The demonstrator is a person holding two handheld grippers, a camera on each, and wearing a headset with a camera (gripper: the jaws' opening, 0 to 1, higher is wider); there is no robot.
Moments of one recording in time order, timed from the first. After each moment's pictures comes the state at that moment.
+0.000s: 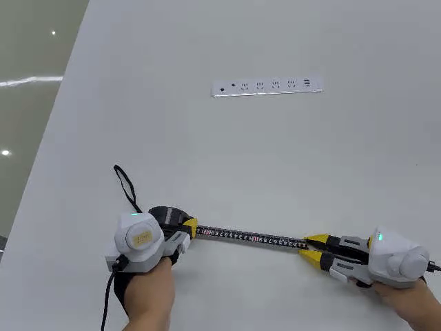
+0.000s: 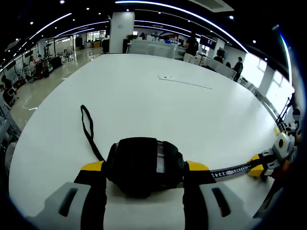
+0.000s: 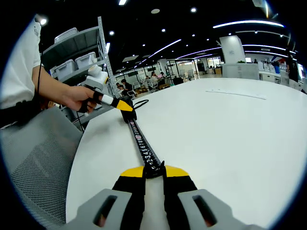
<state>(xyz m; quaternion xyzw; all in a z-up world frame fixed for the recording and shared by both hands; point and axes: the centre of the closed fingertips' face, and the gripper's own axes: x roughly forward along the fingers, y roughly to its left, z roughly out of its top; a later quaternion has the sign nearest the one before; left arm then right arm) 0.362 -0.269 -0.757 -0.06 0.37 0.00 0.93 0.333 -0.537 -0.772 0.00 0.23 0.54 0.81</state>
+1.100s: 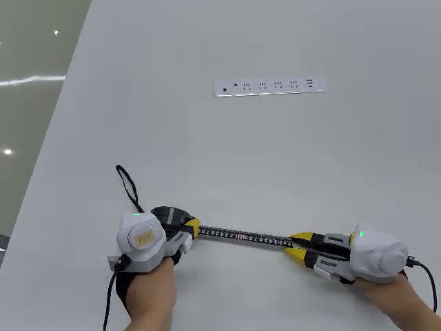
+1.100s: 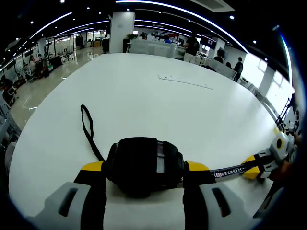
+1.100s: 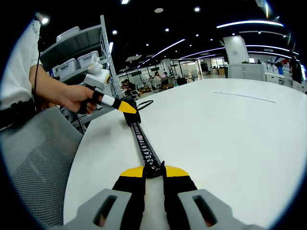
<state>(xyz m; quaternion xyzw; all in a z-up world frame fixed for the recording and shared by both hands) 0.362 -0.269 -0.757 -0.06 0.37 0.00 0.93 0.337 -0.504 -0.774 -0.01 0.23 0.56 0.80</state>
